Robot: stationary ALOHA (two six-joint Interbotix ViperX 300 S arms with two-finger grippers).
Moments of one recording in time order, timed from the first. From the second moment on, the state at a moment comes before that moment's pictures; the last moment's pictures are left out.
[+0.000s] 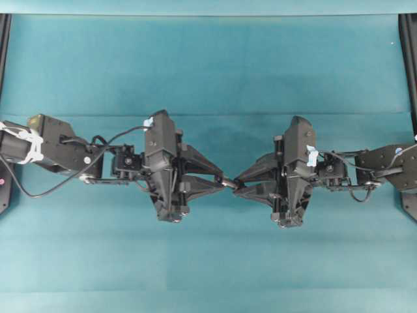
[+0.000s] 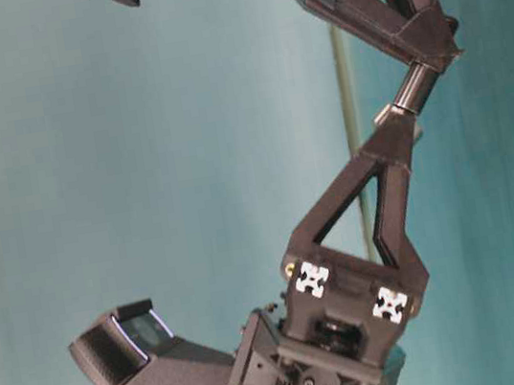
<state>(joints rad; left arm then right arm) -0.01 0.16 0.71 0.02 -0.53 -0.25 0.04 0.02 0.99 0.04 -0.56 0.23</state>
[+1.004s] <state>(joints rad) -0.02 0.20 0.64 0.02 -0.46 -0.24 0.03 0.02 1.00 0.04 -0.56 0.23</state>
